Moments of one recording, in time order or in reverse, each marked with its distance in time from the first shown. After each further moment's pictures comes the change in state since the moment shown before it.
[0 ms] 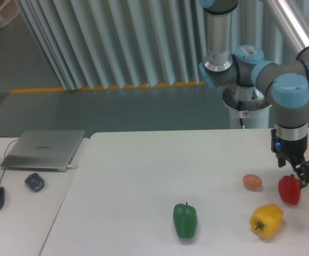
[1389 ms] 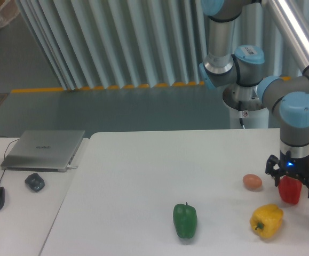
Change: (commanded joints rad) arm -0.081 -0.121 0.066 0.020 0.147 -0.379
